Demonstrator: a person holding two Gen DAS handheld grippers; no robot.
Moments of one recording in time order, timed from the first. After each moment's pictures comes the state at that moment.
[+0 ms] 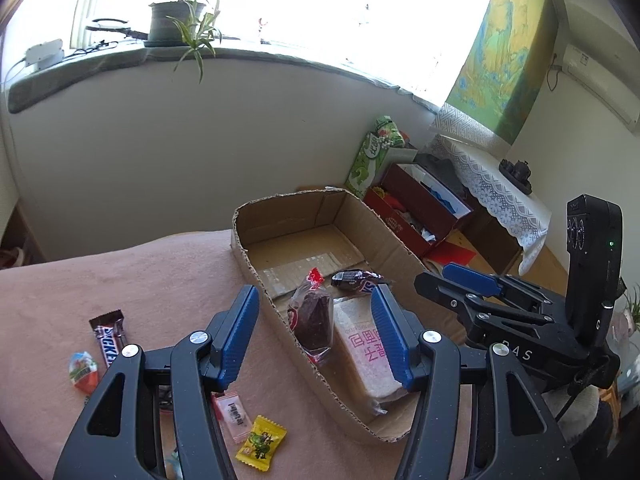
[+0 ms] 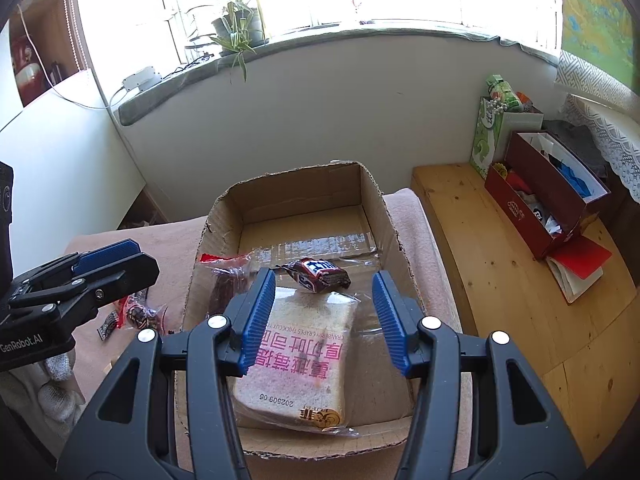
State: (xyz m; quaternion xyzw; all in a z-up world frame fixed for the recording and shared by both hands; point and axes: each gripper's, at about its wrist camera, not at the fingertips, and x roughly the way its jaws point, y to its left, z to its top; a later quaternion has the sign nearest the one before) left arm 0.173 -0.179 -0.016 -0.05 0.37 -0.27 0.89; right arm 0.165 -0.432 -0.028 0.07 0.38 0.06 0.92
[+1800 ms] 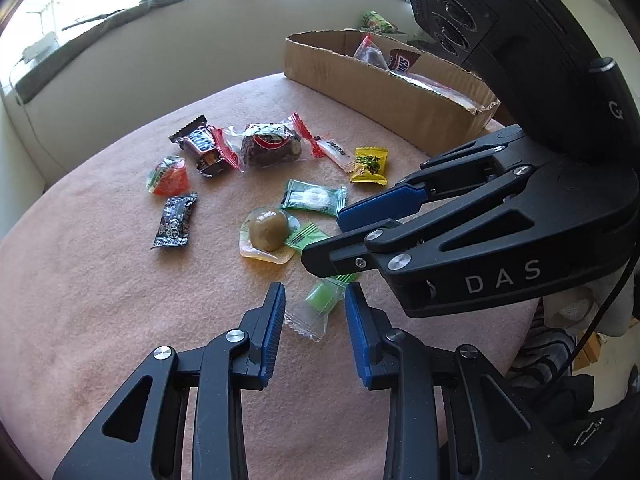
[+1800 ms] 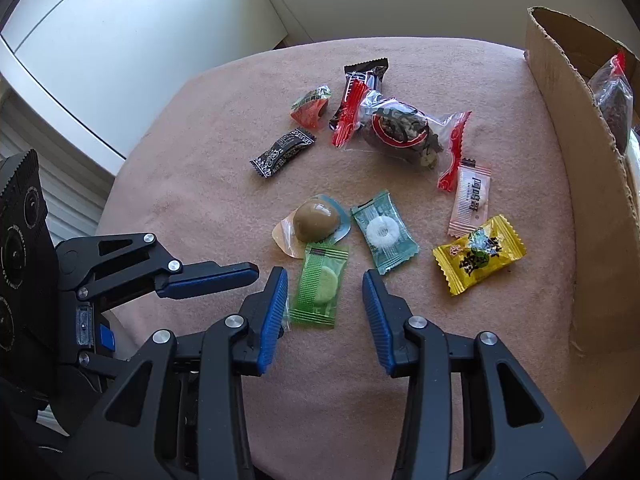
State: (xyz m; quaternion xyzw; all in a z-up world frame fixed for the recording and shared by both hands) left arm 0.063 -0.077 -0.115 0.12 0.45 -0.28 0.84; right arm 0.119 -0.220 -0.116 0.03 0.53 0.29 0.79
